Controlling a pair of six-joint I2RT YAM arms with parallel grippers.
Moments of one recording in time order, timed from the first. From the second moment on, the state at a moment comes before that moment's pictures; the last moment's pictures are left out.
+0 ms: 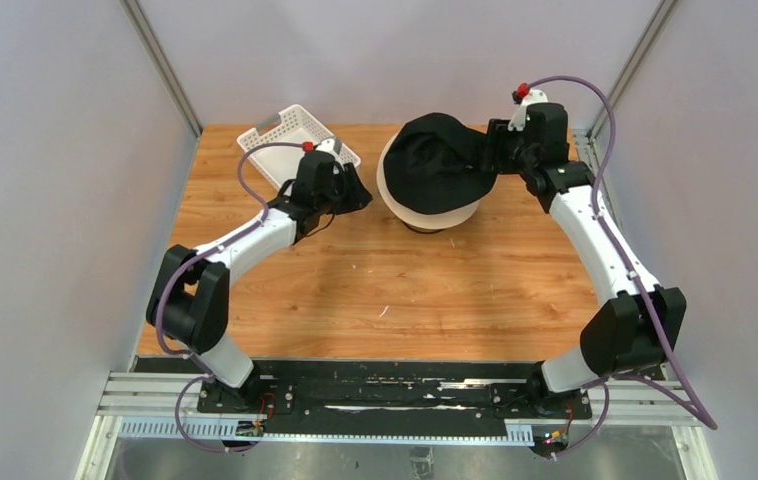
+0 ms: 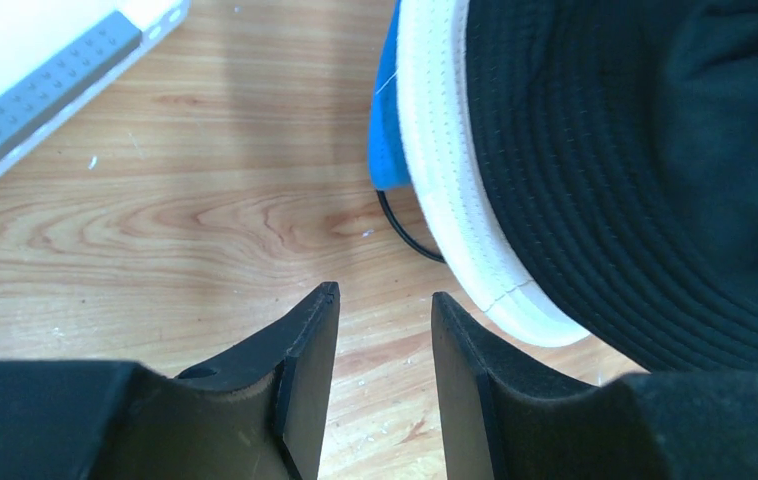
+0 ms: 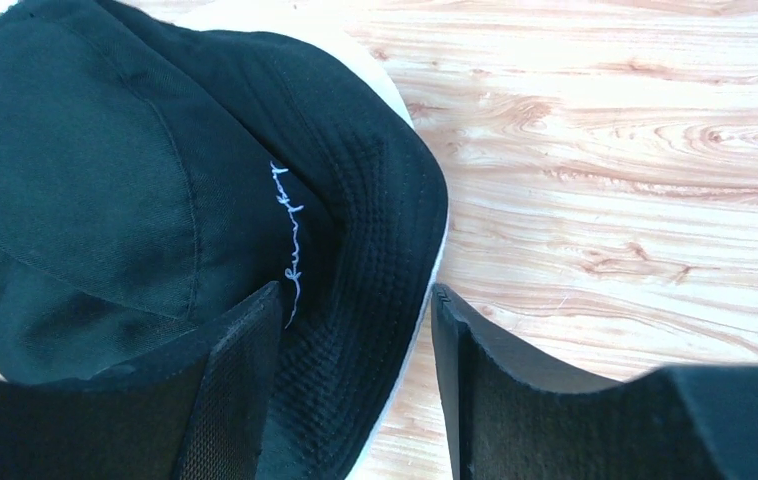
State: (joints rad) left arm -0.45 1.64 1.11 0.00 0.08 -0.58; right arm 0.20 1.49 1.42 -0.40 -0.05 0.15
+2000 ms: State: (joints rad) left arm -0.47 1.79 1.41 0.21 0.09 -0.53; right arm -0.14 1.92 0.91 1.05 -0.96 1.19
